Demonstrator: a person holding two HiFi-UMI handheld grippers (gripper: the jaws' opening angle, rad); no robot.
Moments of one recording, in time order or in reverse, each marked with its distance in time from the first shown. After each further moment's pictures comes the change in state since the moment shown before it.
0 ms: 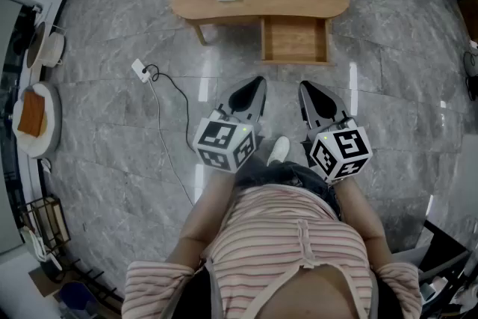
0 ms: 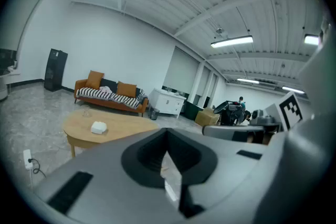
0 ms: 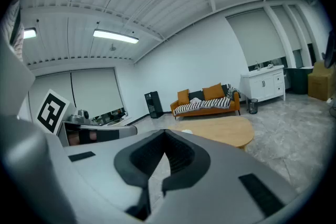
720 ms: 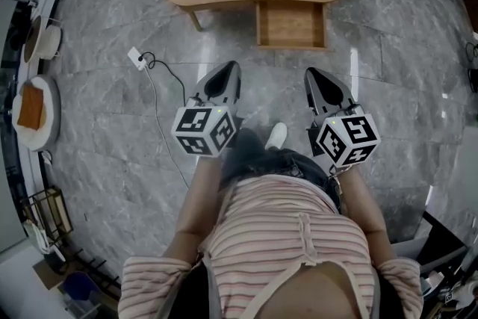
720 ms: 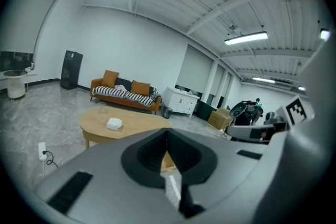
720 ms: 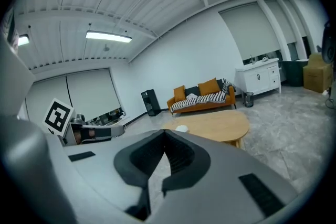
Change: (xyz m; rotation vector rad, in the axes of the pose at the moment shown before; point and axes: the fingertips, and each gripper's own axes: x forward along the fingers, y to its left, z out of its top) left arm -0.002 0.040 -0.008 -0.053 0.019 0.151; right arm -0.008 -0.040 -0.007 0.058 0.032 -0.015
